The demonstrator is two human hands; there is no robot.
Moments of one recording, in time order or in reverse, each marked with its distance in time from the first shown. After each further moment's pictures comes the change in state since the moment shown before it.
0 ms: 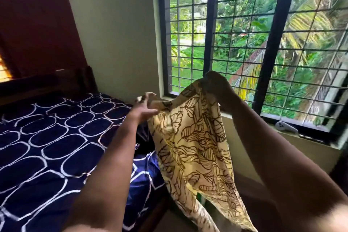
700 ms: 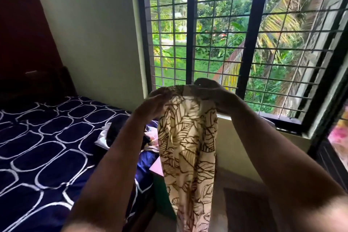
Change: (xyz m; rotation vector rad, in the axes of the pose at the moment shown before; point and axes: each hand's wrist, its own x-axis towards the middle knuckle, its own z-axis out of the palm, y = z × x) left_hand 0.001 0.063 0.054 -0.938 -0.337 0.241; right_hand -0.022 0.001 -0.040 0.110 -0.228 0.131
